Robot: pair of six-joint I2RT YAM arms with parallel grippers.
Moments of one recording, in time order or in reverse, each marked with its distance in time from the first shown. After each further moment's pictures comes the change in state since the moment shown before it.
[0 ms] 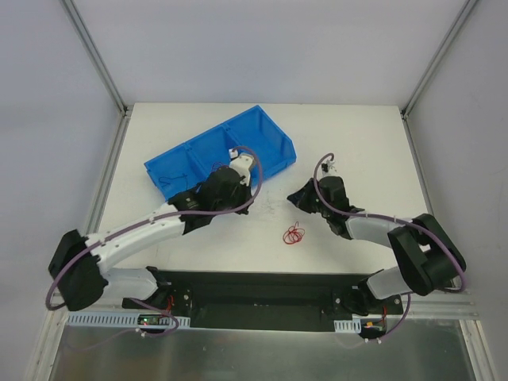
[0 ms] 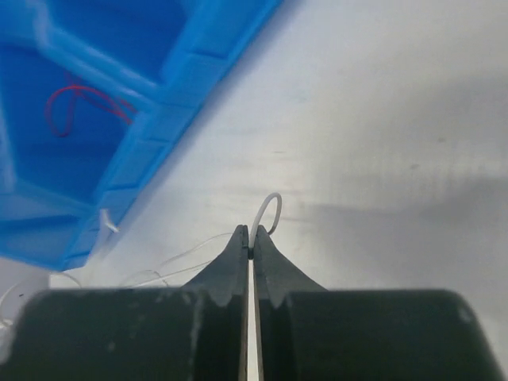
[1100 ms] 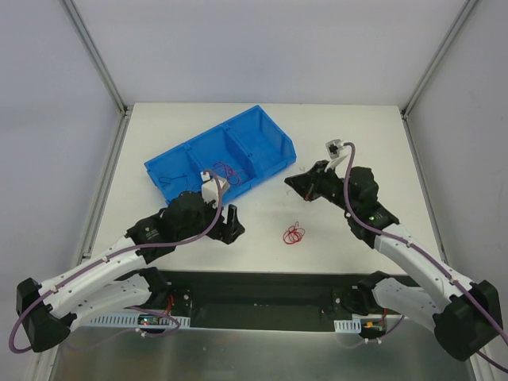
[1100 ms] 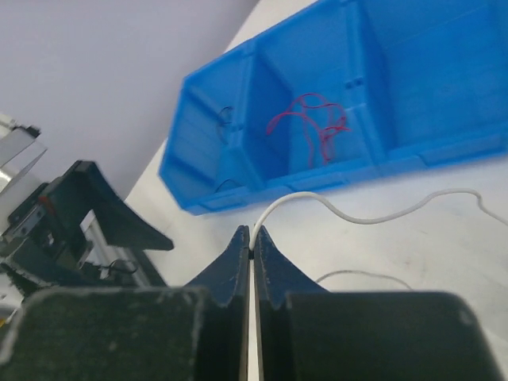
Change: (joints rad) left arm 0.002 -0.476 -0.255 -0.179 0.125 -0.048; right arm 0.037 -0.516 0.113 -0.216 -0.207 -0.265
